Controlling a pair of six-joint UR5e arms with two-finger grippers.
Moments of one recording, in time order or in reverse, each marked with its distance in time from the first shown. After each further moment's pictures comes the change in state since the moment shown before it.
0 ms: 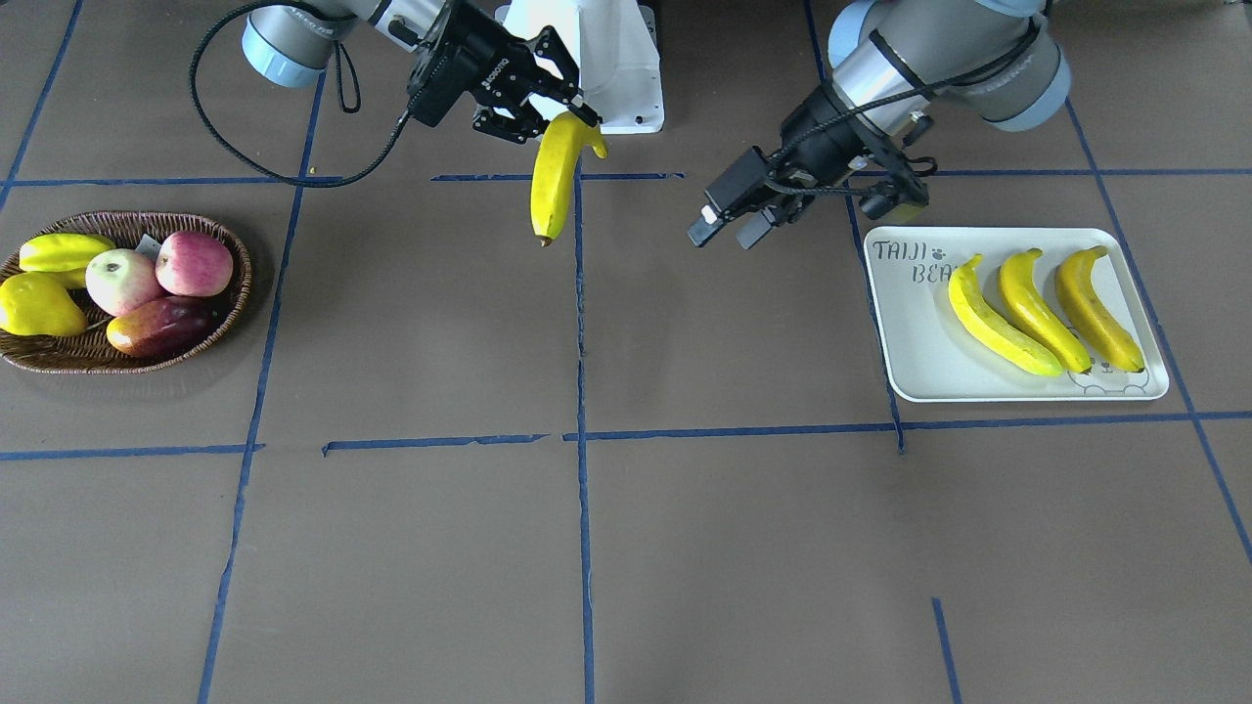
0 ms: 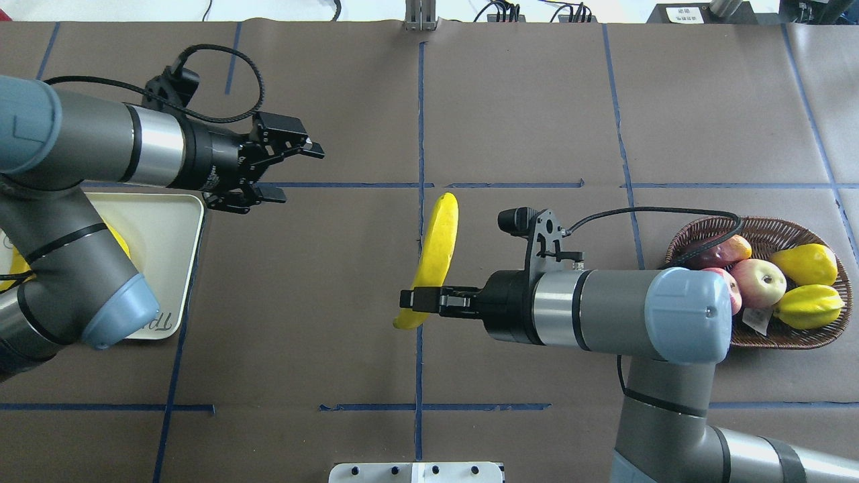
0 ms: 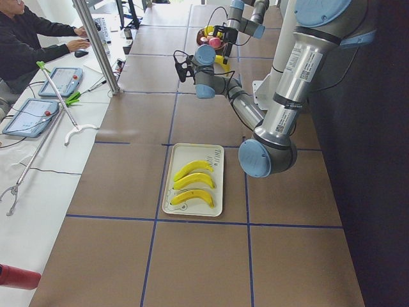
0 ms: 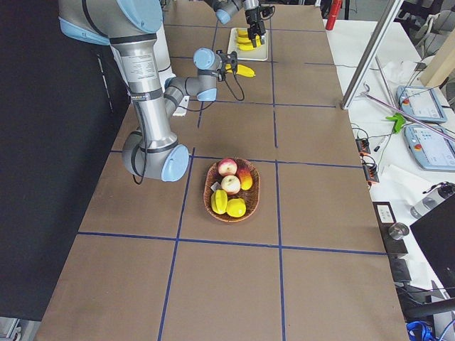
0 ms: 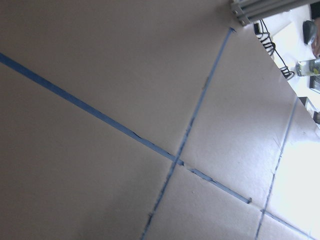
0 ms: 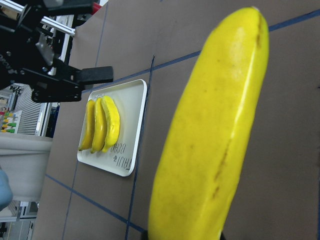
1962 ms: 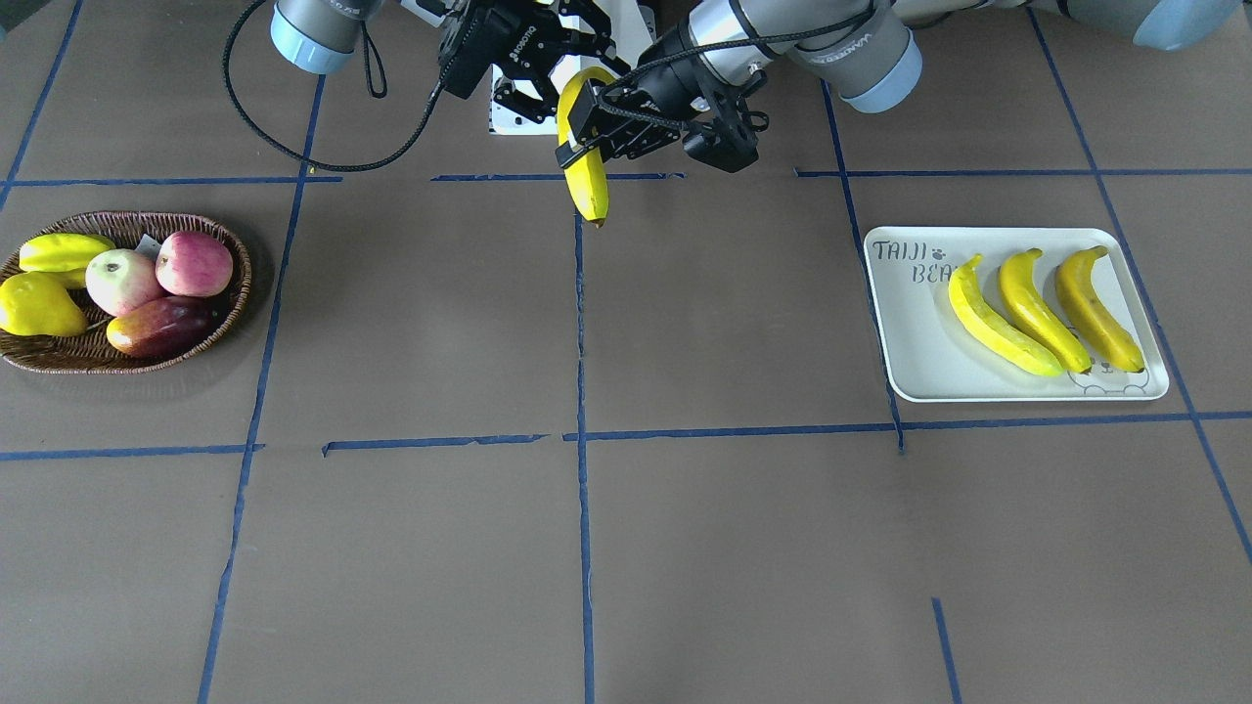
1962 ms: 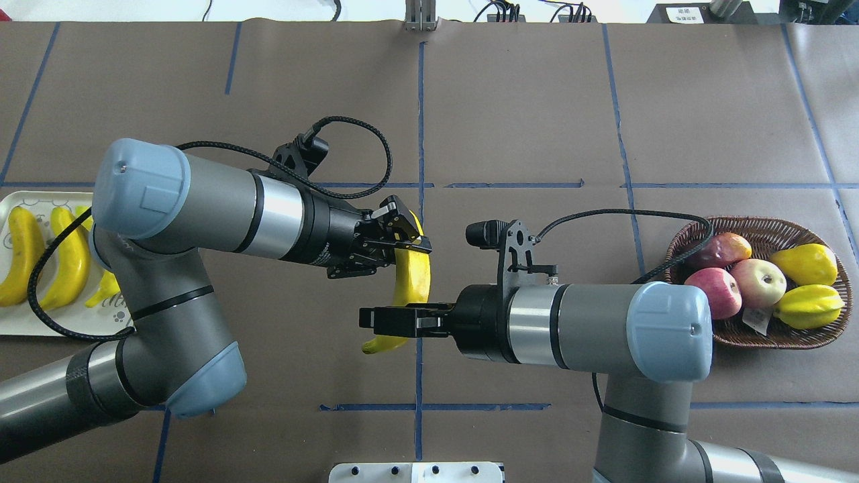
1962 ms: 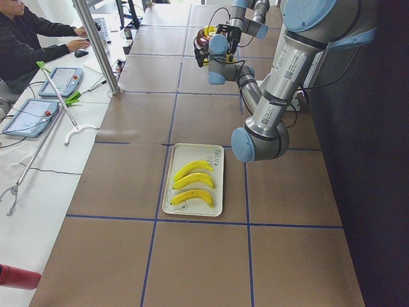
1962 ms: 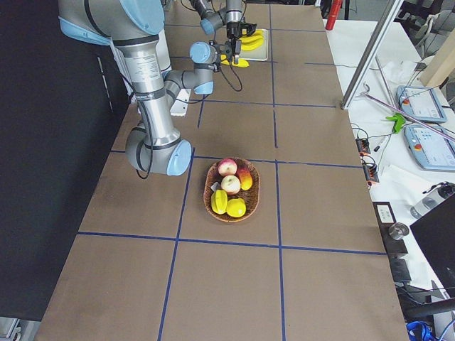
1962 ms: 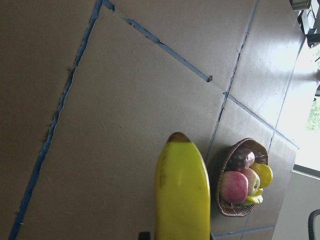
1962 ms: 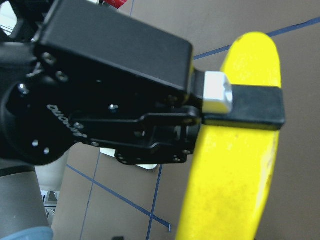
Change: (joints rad) left arm 0.159 -0.113 0.016 0.002 0.002 0.004; right arm -0.012 0.034 0.012 0.004 0.000 -0.021
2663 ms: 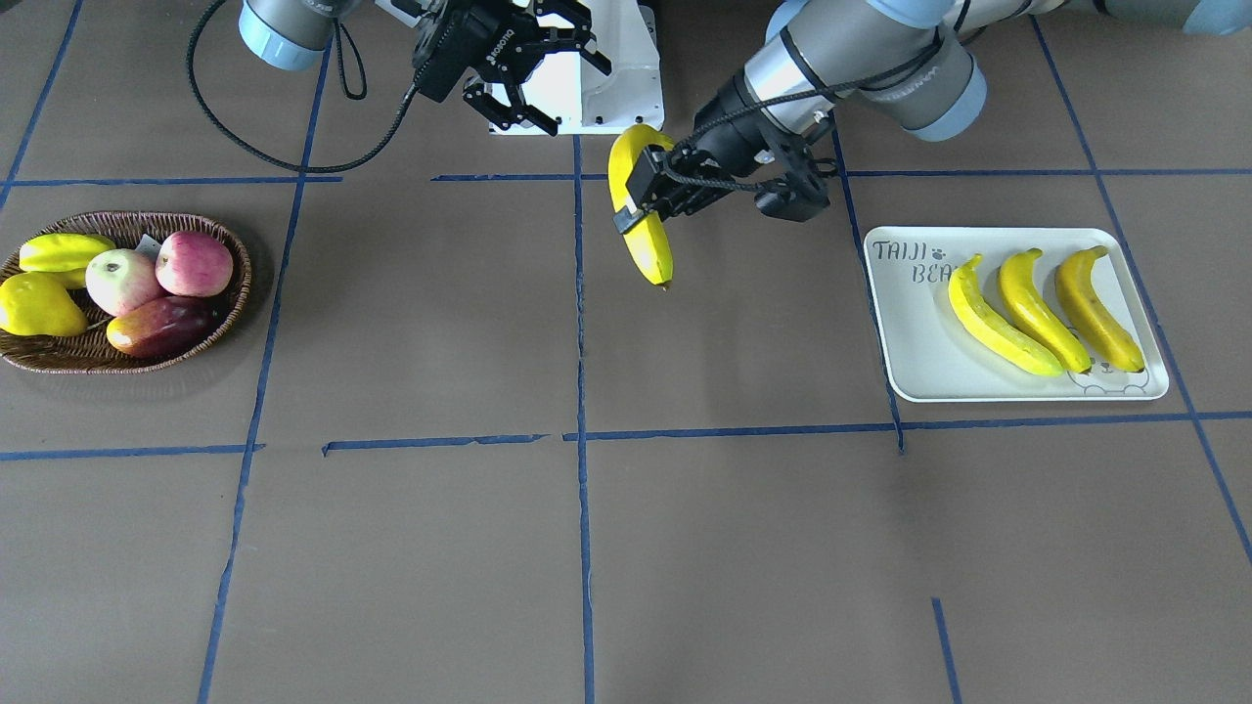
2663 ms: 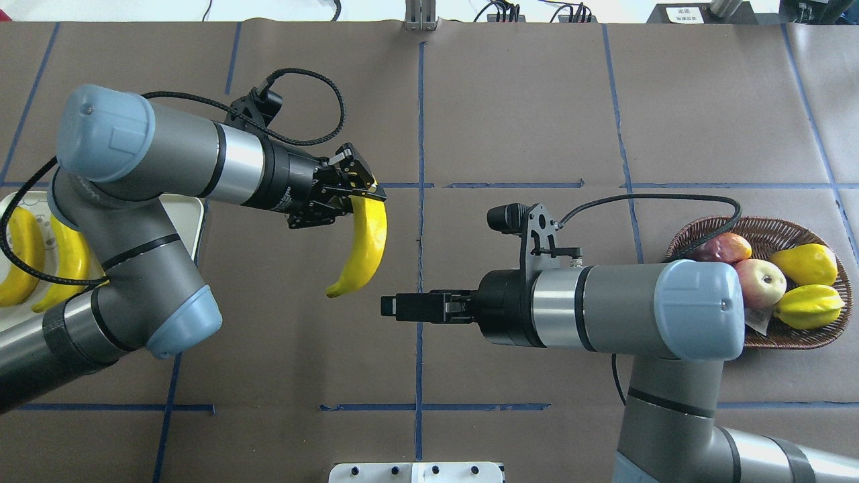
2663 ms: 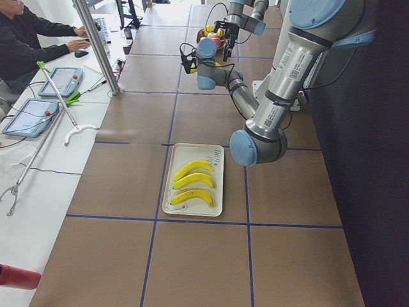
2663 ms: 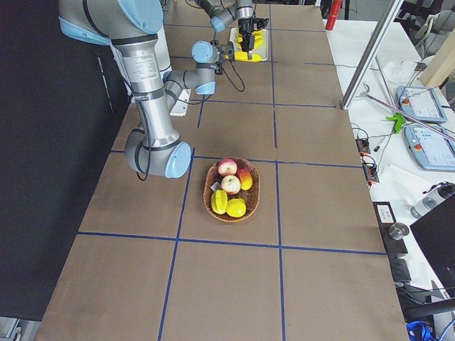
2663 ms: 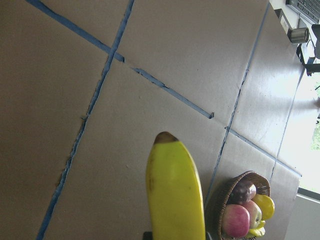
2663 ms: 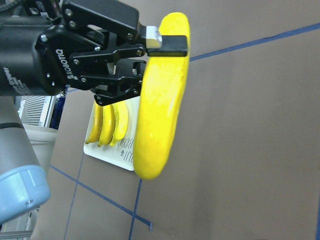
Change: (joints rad) left arm -0.143 0.053 0.070 0.020 -0.029 0.008; right arm 0.067 -0.044 0.070 -0.109 0.073 -0.001
